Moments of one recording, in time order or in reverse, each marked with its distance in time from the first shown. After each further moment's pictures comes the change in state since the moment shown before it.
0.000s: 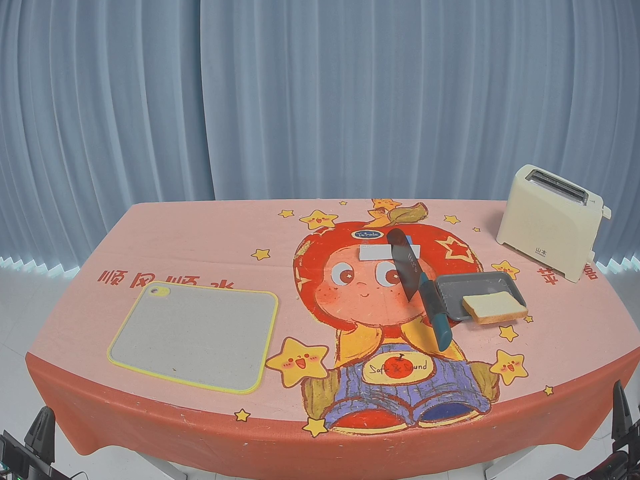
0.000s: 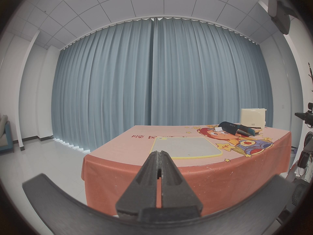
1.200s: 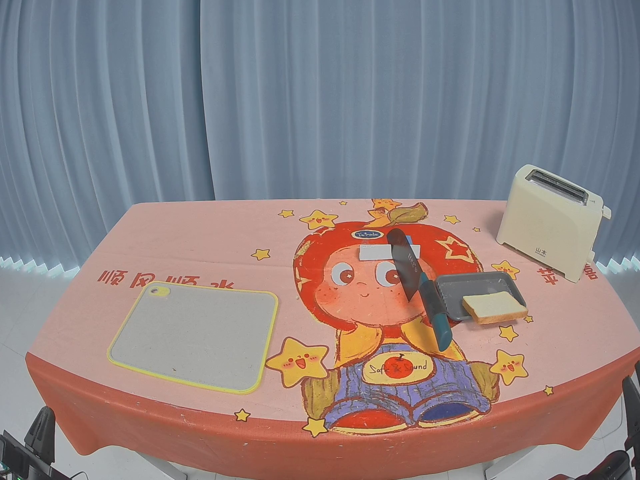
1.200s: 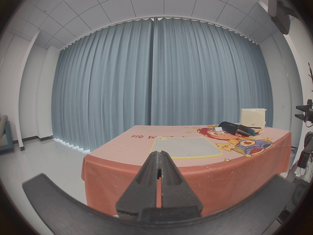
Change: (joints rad) left arm 0.000 0.000 0.000 0.000 0.000 0.000; right arm 0.097 0.066 -0.078 0.052 0.070 0.368
